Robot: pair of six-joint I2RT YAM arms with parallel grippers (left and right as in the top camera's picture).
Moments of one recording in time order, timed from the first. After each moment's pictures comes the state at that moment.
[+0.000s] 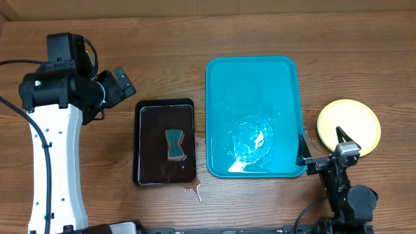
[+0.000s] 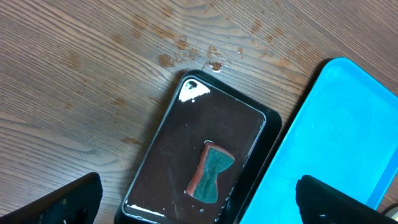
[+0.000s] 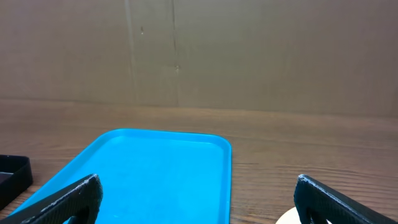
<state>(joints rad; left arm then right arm) 0.12 1.50 1.63 -1.31 0.10 -0.46 -0.05 0.01 0.02 -0.01 -0.22 0.02</state>
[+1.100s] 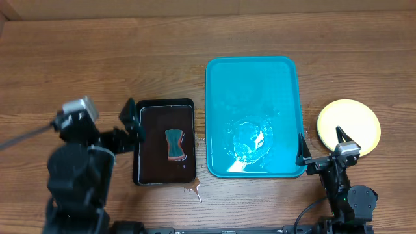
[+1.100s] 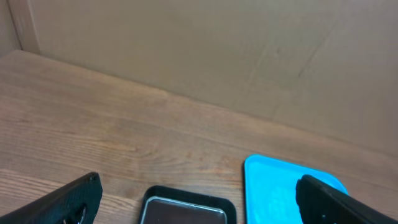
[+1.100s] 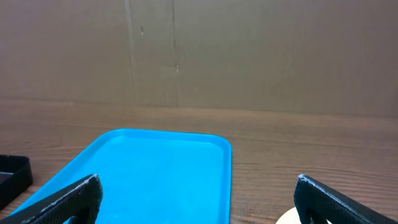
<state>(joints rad) -0.07 0.61 0.91 -0.57 -0.09 -0.34 -0.05 0.01 0.02 -0.01 -0.22 0.02</state>
